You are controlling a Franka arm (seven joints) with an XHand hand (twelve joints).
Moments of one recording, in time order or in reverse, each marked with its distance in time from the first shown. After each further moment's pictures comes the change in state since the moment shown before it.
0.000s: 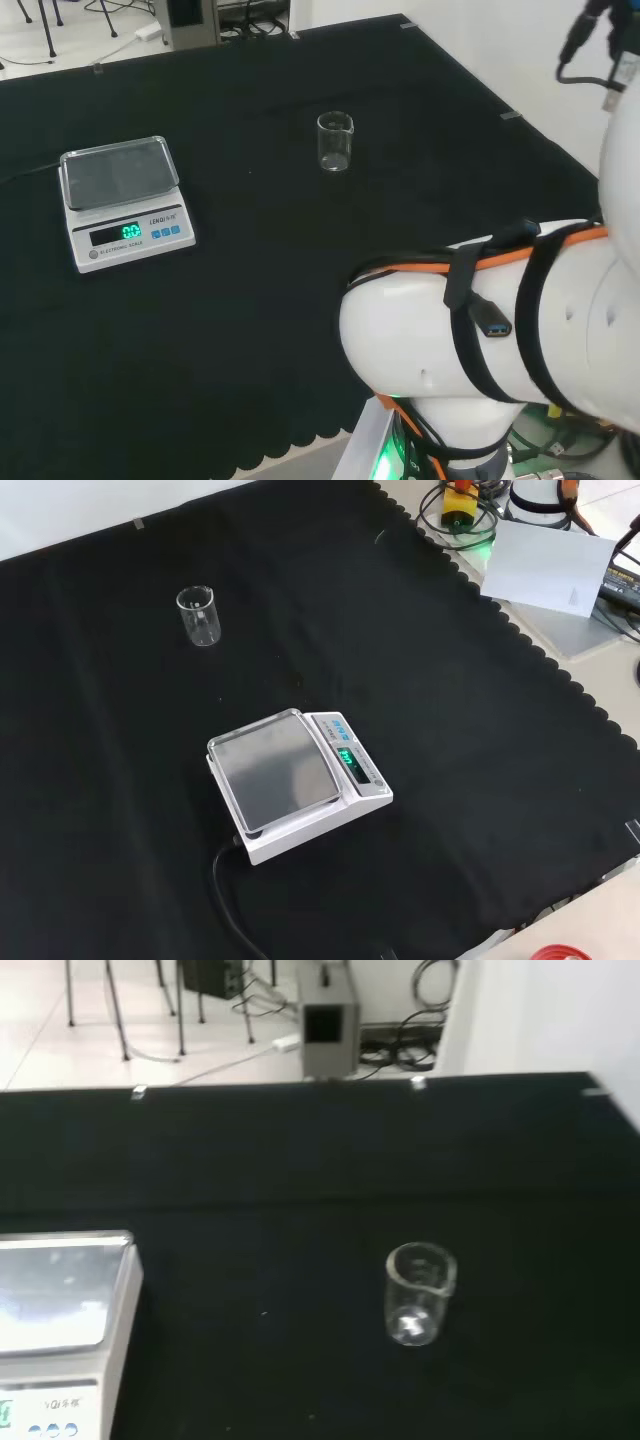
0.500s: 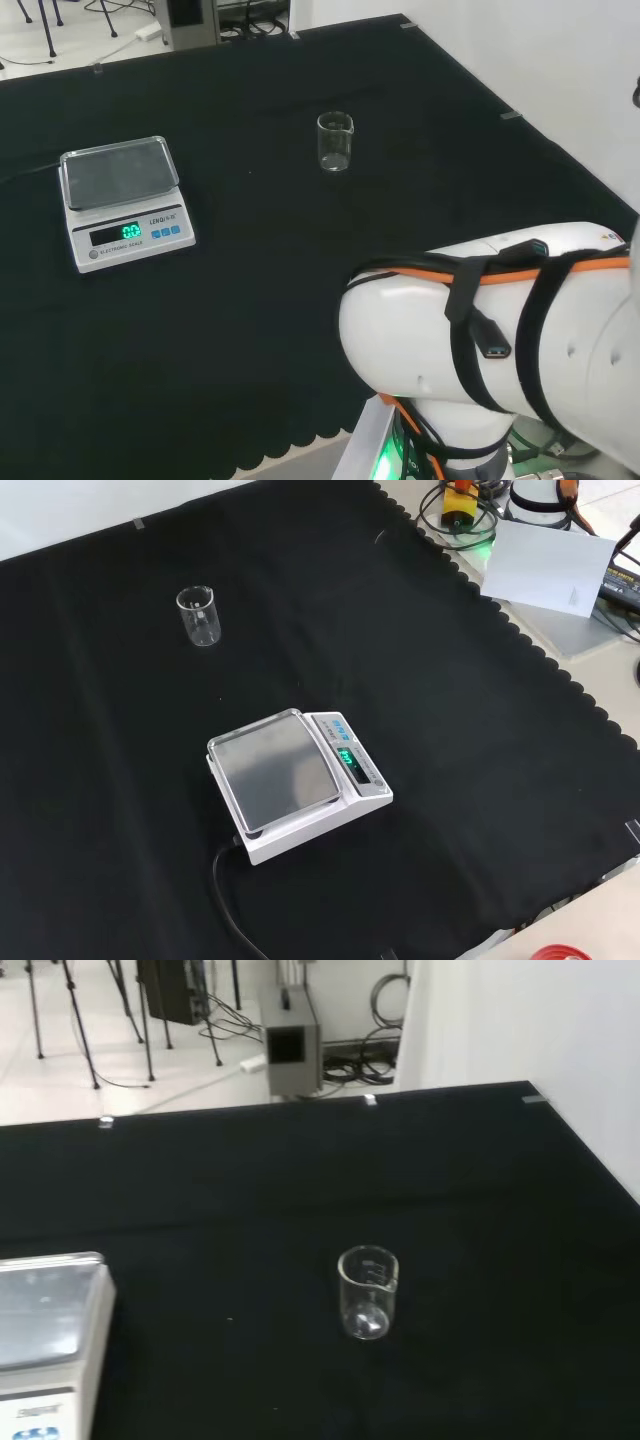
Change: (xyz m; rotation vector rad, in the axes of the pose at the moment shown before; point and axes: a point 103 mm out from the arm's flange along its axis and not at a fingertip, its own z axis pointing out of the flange) arm -0.036 -0.036 -0.023 -0.008 0.019 0.057
